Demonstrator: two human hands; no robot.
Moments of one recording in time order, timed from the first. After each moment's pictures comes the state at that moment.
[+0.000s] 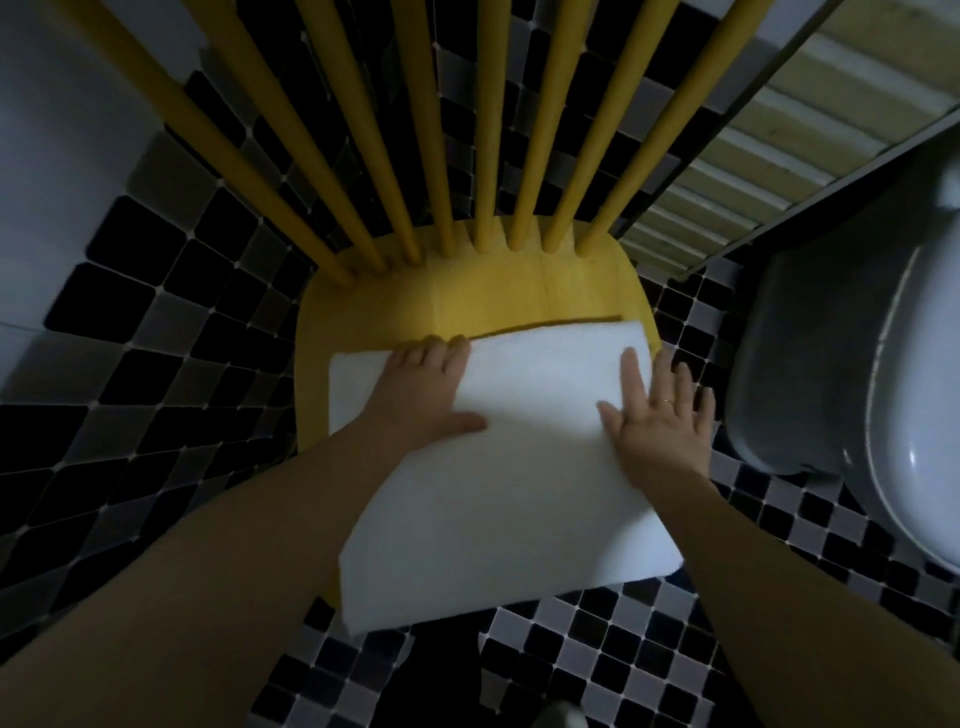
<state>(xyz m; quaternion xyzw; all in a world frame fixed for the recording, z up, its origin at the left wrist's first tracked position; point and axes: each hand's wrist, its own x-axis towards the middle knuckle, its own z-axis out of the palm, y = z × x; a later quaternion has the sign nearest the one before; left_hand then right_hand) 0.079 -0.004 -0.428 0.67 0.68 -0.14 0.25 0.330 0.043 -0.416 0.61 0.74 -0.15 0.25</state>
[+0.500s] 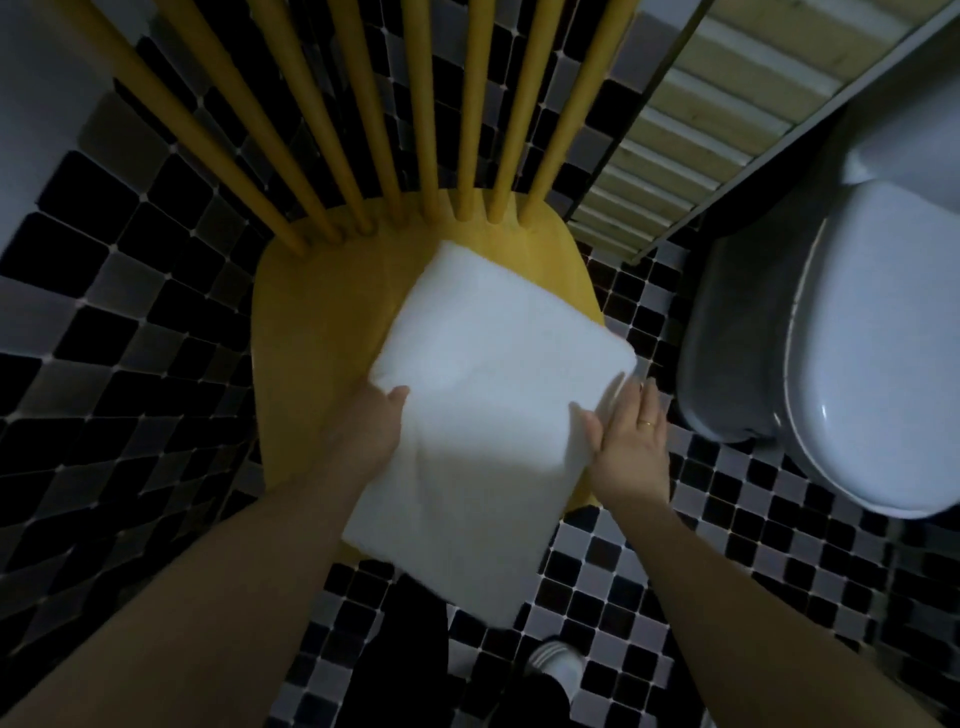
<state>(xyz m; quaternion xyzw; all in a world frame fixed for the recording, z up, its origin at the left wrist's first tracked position) 0.130 -0.058 -0.405 0.31 0.86 -0.02 0.42 0.372 -0.021 -0.388 0.71 0.63 -0.29 0.08</state>
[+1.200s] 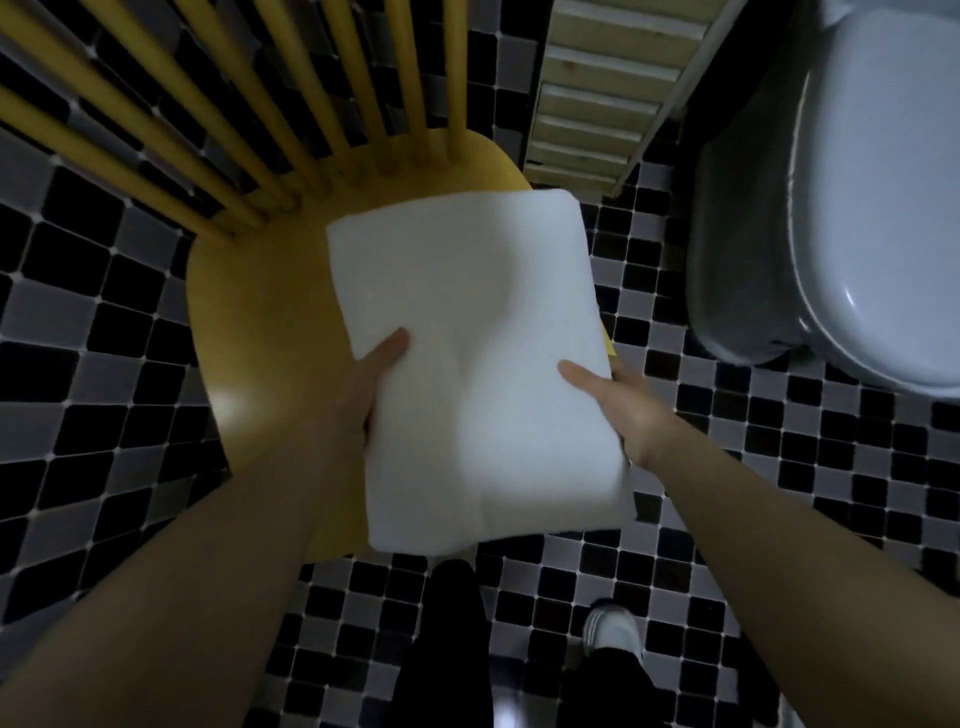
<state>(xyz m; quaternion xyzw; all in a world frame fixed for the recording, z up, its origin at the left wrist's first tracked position) 0.156 -0.057 -0.419 0.04 0.71 0.31 0.63 0.415 -0.021 -0.430 0.65 0.23 -0.71 -0.16</state>
